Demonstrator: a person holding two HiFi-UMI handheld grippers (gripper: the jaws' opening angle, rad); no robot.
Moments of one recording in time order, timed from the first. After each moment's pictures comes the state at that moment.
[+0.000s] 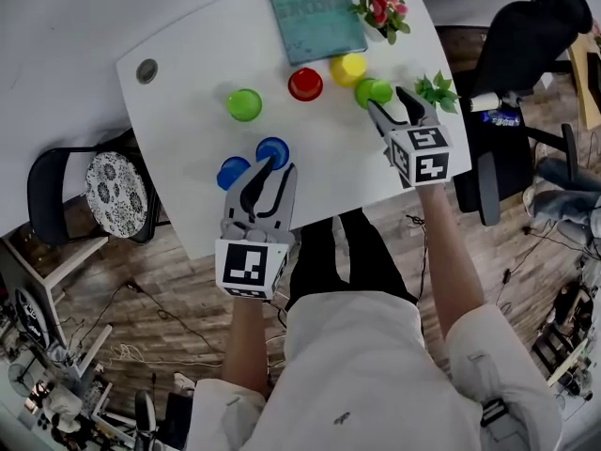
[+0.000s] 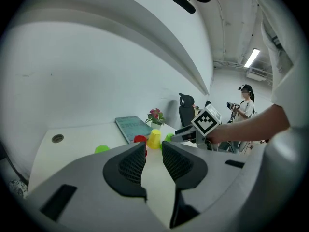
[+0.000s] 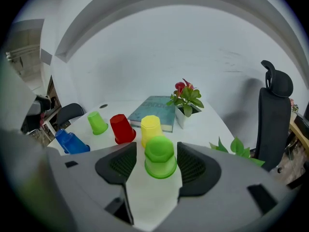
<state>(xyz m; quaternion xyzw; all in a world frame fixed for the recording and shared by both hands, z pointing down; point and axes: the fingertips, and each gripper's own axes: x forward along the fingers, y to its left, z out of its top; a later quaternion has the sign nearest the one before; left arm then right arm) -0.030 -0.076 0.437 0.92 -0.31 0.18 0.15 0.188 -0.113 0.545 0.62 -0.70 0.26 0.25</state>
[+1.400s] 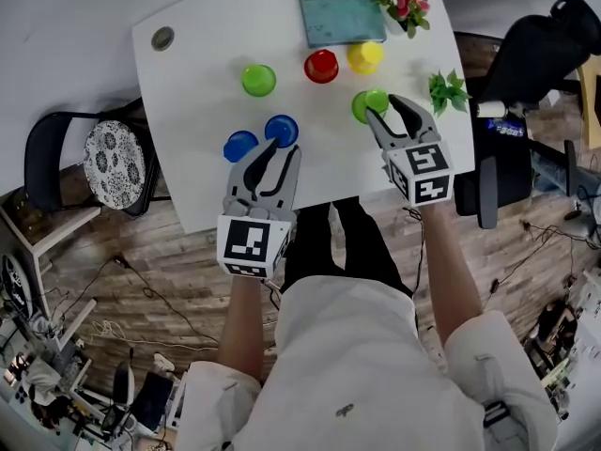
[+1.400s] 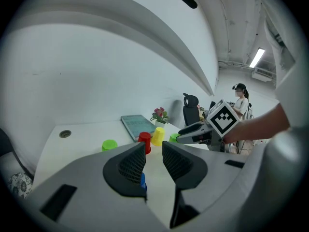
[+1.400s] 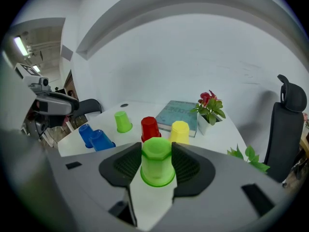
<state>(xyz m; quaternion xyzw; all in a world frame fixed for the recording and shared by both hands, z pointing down) -0.047 -0.067 0.444 0.91 -0.34 0.18 0.16 0.126 -0.086 0.517 0.56 -0.76 0.22 0.26</state>
